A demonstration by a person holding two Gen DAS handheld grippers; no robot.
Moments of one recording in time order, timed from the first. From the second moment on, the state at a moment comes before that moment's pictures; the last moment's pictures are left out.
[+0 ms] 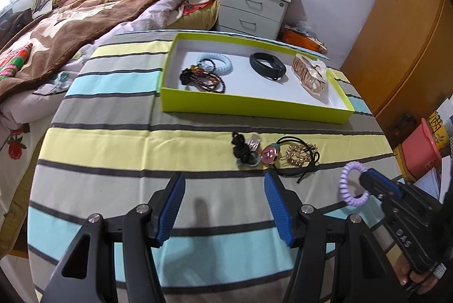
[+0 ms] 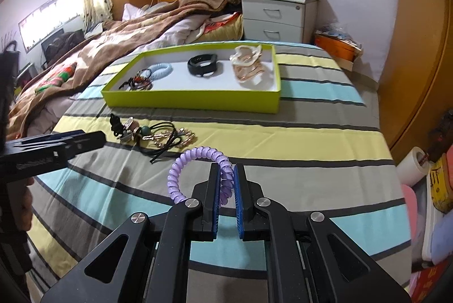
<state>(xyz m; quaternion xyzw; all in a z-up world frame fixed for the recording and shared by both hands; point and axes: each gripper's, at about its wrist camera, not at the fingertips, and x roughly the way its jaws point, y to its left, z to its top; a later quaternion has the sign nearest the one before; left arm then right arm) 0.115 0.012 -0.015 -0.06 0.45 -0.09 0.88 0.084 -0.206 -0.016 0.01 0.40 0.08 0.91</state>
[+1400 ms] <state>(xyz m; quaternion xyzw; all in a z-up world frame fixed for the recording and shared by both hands) 0.154 -0.028 -0.036 0.02 0.46 -0.07 0.89 0.088 -0.222 -0.005 0.01 0.39 0.07 0.92</state>
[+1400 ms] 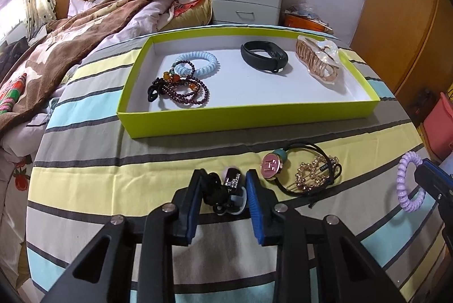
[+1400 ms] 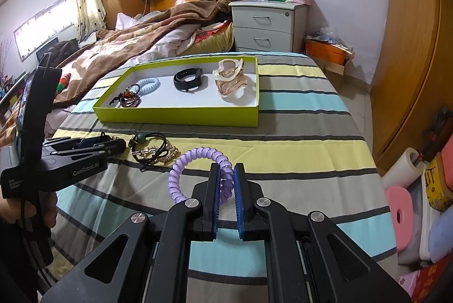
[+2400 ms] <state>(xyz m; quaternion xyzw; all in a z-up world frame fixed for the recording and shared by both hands) 0.138 -0.017 0.000 0.00 0.42 -0.09 0.90 0.083 -0.221 0.013 0.01 0.36 0.06 0.93</state>
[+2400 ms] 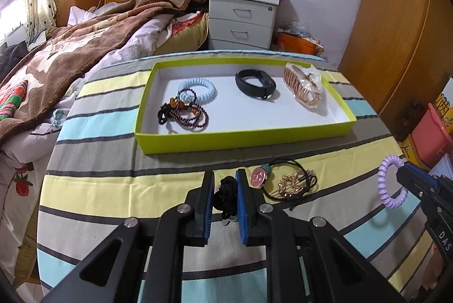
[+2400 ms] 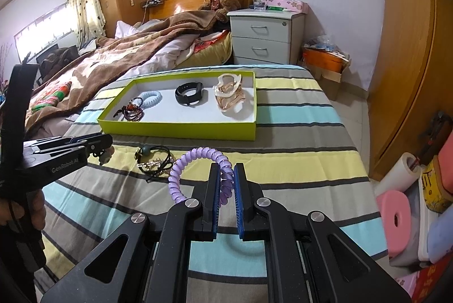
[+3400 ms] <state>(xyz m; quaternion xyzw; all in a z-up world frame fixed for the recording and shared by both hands) 0.175 0.009 0.065 -0.04 0.38 -0.17 0.91 0.153 -0.203 0.053 0.02 0.34 0.07 0.94</state>
